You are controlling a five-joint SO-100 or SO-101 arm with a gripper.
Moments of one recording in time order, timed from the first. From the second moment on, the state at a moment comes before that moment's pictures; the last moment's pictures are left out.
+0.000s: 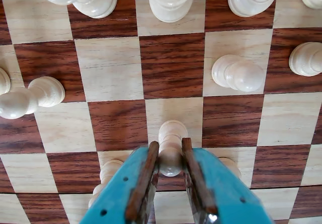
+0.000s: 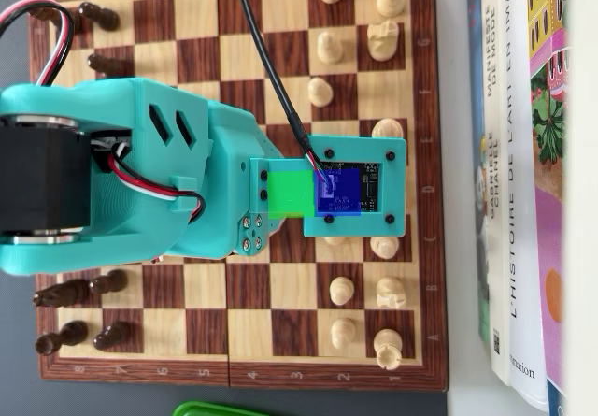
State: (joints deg) arm 0.7 84.9 94.0 61.5 92.7
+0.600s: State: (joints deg) arm 0.7 84.9 95.2 61.4 92.7
